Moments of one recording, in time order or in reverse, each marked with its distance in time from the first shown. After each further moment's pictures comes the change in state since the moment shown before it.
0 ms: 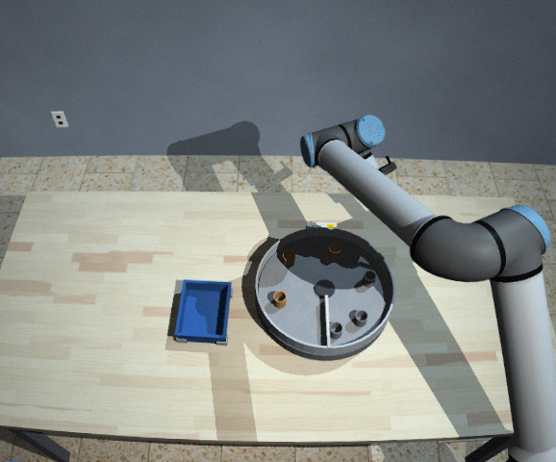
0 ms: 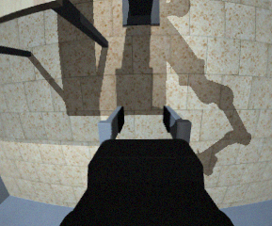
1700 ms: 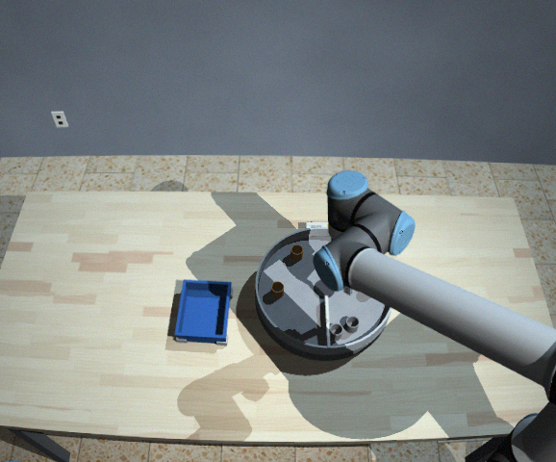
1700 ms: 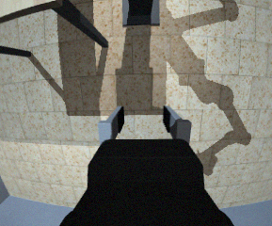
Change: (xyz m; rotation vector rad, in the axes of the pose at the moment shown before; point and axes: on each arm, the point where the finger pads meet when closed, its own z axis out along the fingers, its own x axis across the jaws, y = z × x) left arm 0.000 0.000 0.000 0.000 0.000 0.000; right arm 0.186 0.249 0.027 -0.602 -0.591 0.928
